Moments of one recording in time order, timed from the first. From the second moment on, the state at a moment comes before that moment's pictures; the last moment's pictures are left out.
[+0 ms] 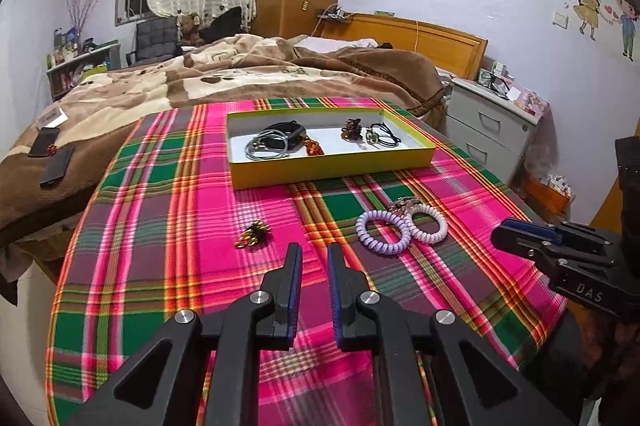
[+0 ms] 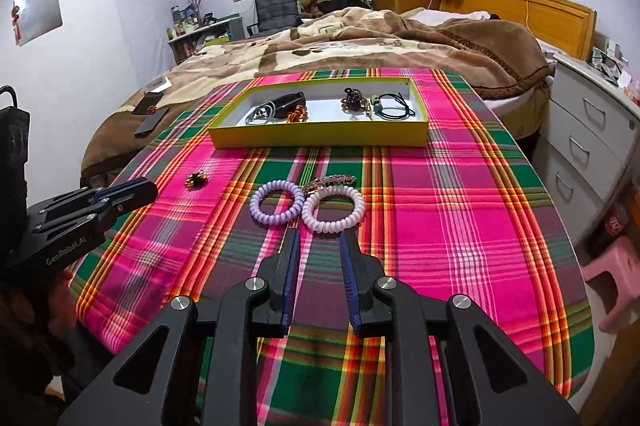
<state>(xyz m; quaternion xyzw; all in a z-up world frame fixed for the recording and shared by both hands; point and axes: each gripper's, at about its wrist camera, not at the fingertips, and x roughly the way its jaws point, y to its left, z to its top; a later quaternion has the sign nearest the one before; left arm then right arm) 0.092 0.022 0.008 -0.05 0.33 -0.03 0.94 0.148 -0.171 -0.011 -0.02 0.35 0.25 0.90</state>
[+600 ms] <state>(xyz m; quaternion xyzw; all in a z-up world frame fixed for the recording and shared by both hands) 0.121 0.048 0.002 -0.05 0.34 -0.01 0.94 0.174 -0.151 -0.021 -0.02 0.37 0.26 0.89</state>
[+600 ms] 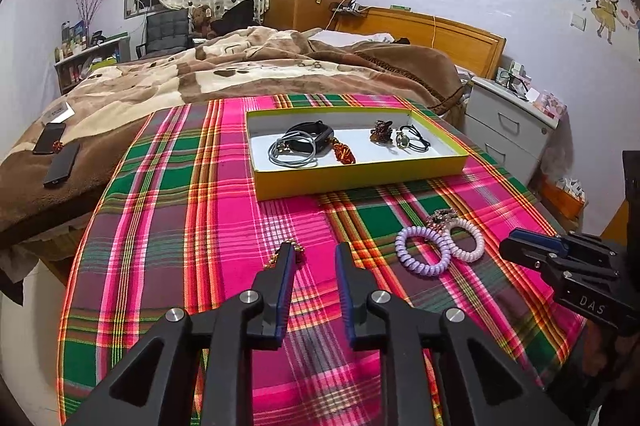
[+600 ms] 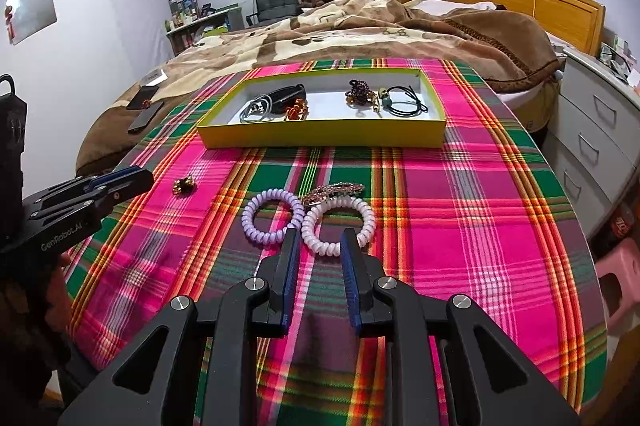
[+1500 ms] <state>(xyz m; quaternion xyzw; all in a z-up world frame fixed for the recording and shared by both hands) 0.161 0.069 -0.029 -0.04 0.42 -0.01 0.91 0.218 -0.148 -0.047 -0.04 0.42 0.22 0.88</state>
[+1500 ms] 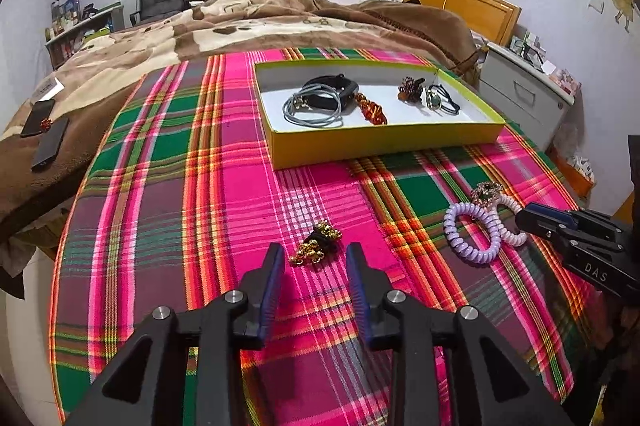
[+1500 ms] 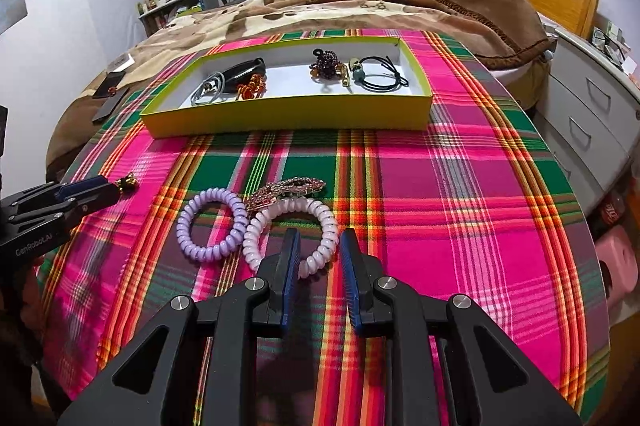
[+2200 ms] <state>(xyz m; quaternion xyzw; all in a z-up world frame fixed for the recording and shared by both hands) 0.177 0.047 -0.034 0.01 0.43 -0.01 0.90 0.218 -0.138 -0.050 -0.07 0.42 0.21 0.88</state>
